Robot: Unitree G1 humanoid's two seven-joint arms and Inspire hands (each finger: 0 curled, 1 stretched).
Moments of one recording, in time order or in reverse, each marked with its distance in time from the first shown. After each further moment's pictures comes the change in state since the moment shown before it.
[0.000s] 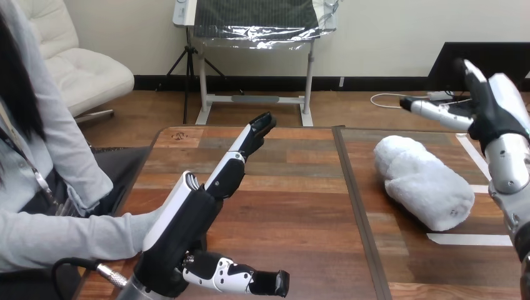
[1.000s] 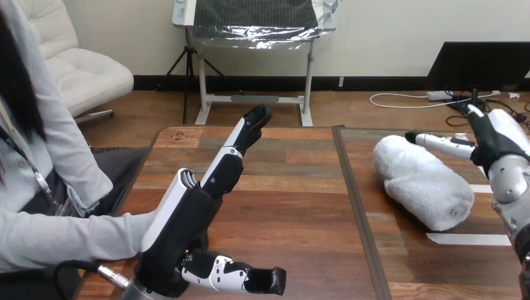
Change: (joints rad) left arm 0.003 -0.033 -0.005 -0.007 -0.011 -0.032 0.013; right arm -0.015 -0.005 0.074 0.087 -0.018 0.133 0.057
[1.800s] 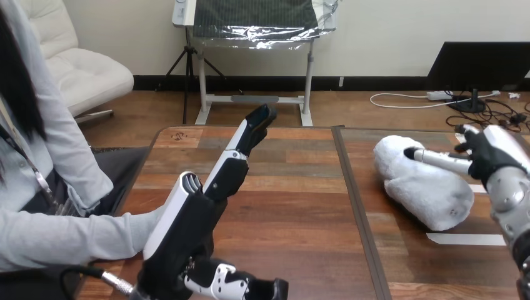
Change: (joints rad) left arm 0.017 -0.023 -0.013 -0.003 0.006 -0.061 0.012; right arm 0.028 0.007 0.049 0.008 -0.009 0.045 0.025
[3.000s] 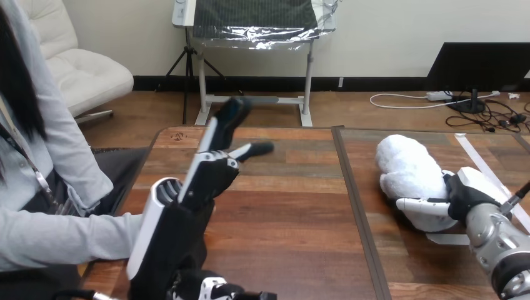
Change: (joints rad) left arm 0.072 -0.058 -0.006 -0.069 0.005 -0.084 0.094; right arm 0.085 0.072 0.120 0.002 -0.069 0.070 -0.019
